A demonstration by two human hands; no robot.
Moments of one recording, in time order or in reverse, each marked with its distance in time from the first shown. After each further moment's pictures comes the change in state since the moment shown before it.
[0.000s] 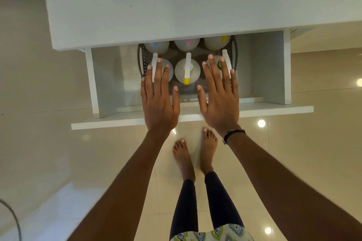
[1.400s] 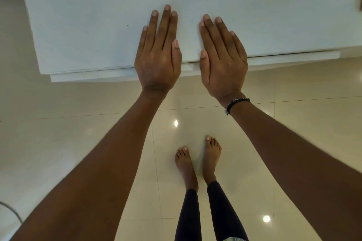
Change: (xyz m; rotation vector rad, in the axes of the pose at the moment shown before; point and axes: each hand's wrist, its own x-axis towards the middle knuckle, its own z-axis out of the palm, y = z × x) left_hand 0.149 0.005 0.002 0.063 0.294 0.244; right_hand 0.129 0.005 0.012 -0.019 0.354 -0.190
